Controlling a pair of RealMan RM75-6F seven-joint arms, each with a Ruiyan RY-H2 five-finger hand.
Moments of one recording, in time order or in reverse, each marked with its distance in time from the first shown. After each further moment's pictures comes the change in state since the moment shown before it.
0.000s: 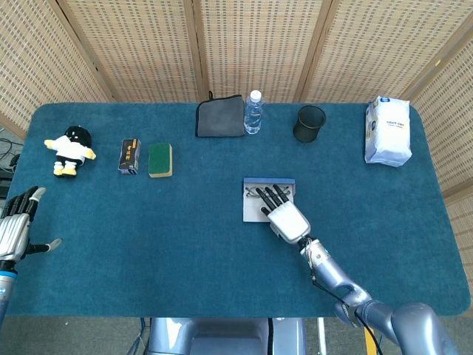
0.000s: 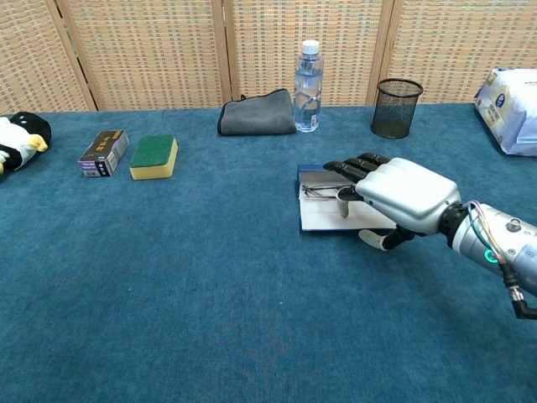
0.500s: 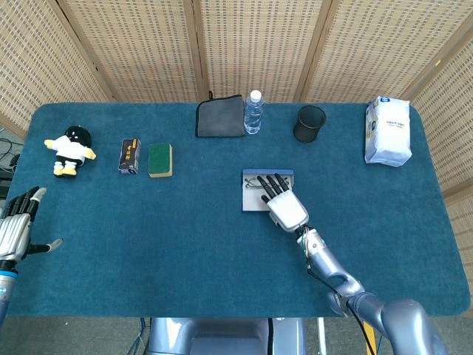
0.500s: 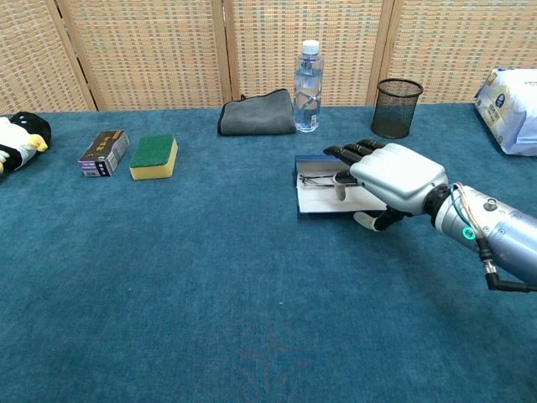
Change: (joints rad) left arm -0.002 0.002 0.001 -0.003 -0.001 -0.005 -0.003; right arm 0.053 -0.051 0.058 0.100 0.047 -0.061 0.012
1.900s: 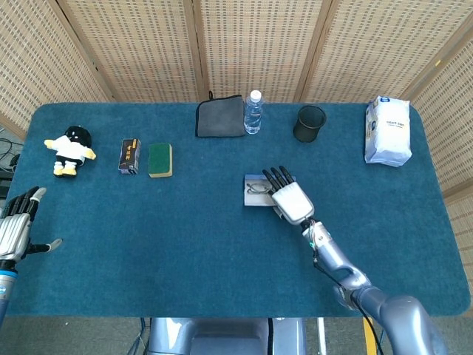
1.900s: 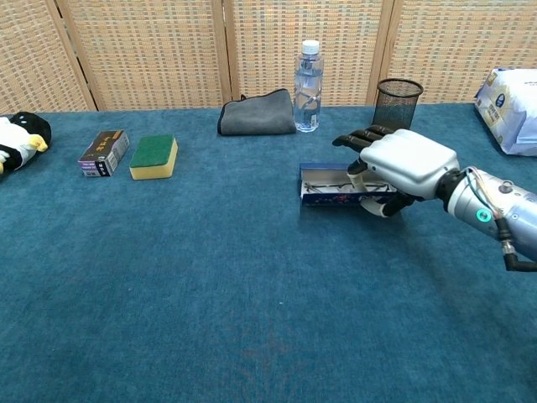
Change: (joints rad) left arm -0.003 0.001 0.000 0.003 -0.006 -0.008 -0.003; right arm 0.016 0.037 -0.034 0.037 -0.017 0.038 0.127
